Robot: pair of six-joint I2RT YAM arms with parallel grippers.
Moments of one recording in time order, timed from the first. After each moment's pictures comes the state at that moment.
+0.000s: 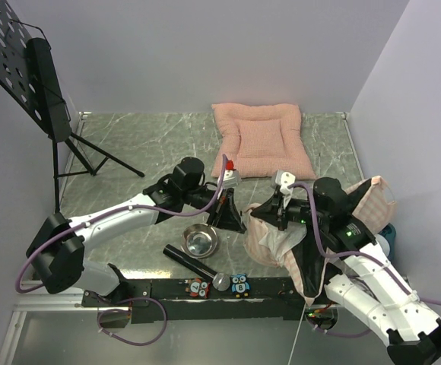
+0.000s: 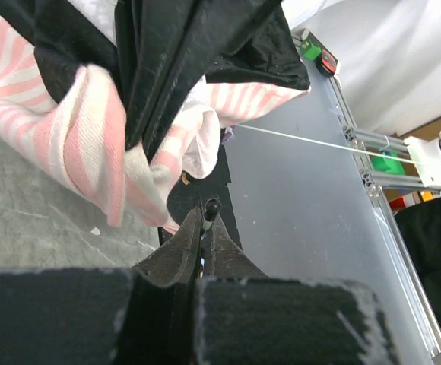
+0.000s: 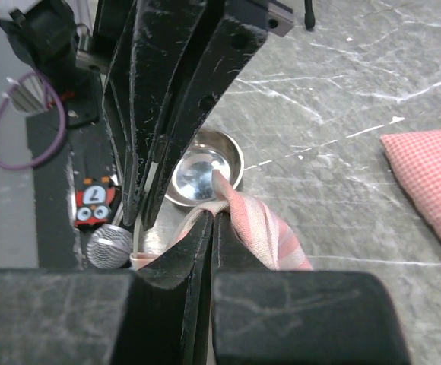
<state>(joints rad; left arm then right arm) -0.84 1.41 0.95 0.11 1.05 -0.24 0.50 0.67 0.72 -0.34 -0.74 -0.17</state>
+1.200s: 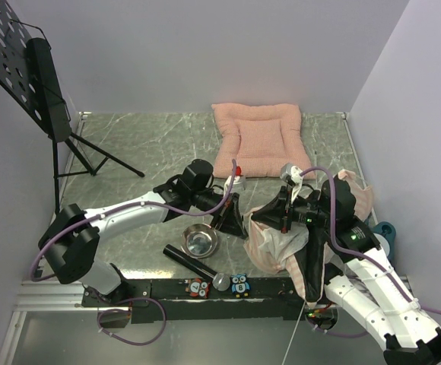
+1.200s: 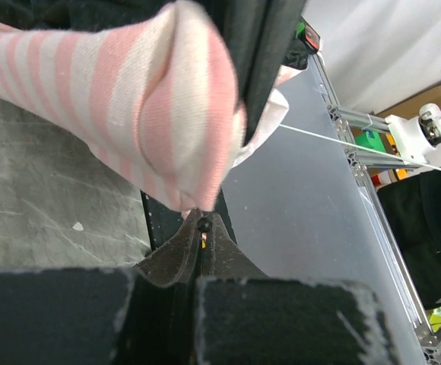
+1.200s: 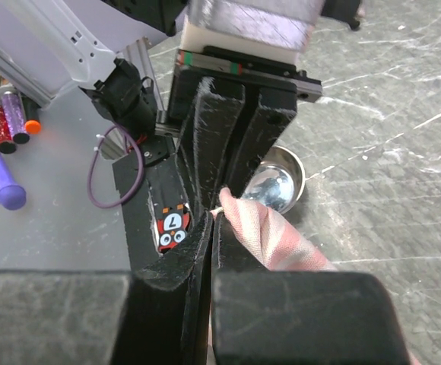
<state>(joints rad) -0.86 1.50 0.97 0.09 1.11 -0.20 0.44 0.63 0.72 -0.30 -0.84 0.17</state>
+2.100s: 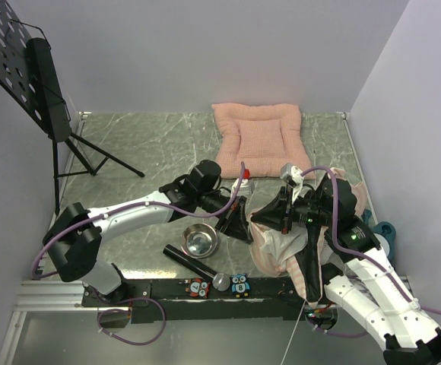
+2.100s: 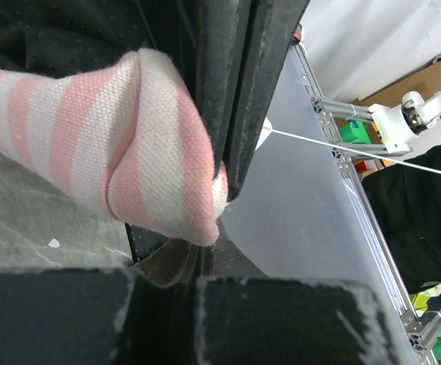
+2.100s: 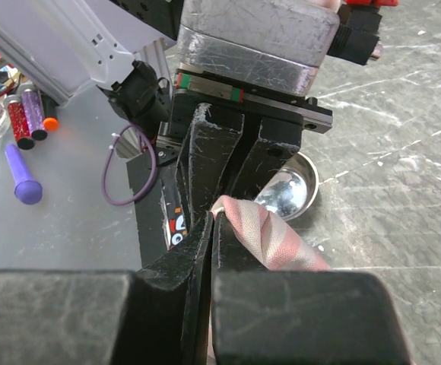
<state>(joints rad) -0.91 1.53 1.03 0.05 1.13 -0.21 0.43 0.63 0.72 -0.28 -0.89 0.20</state>
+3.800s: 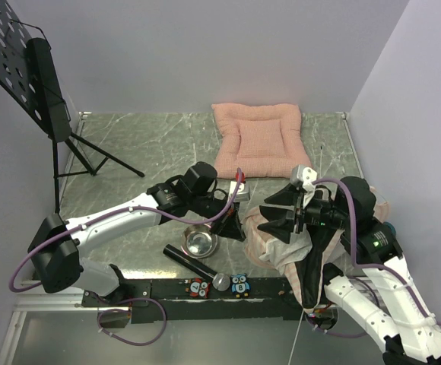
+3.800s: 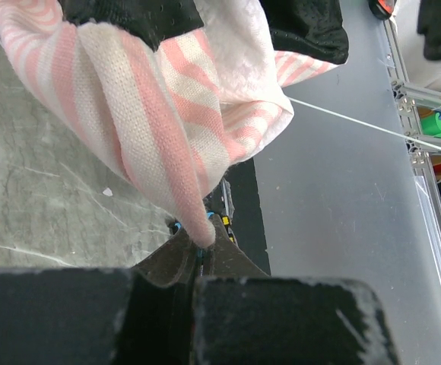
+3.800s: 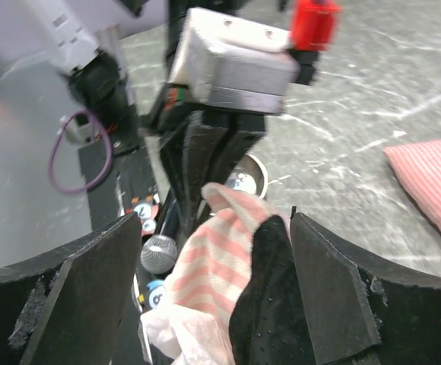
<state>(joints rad) -0.93 1.41 1.07 -0.25 0.88 -0.02 0.43 0.61 0.94 -0.59 -0.83 -0.09</state>
